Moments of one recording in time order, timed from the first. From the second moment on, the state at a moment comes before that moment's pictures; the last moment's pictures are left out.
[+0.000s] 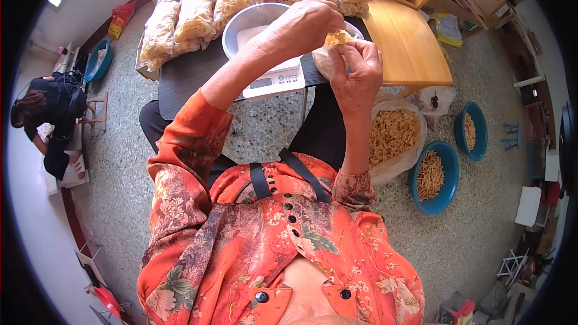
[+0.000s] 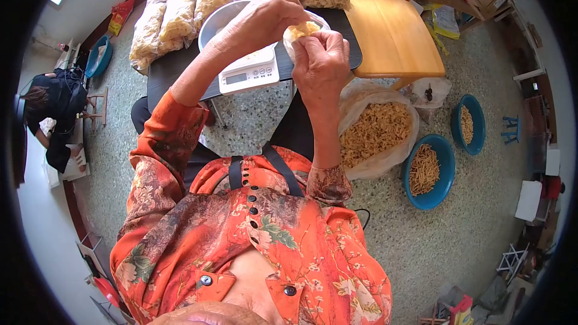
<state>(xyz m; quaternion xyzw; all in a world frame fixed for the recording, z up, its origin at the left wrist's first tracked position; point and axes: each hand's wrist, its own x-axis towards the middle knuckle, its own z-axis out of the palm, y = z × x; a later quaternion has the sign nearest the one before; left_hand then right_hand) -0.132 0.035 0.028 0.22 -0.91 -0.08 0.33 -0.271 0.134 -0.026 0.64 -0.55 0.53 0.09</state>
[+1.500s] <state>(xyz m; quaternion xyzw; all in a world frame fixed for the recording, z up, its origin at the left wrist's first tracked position) -0.044 -0.011 -0.040 0.39 -0.91 -0.11 0.09 -0.264 0.134 -0.029 0.64 -0.57 0.51 0.11</state>
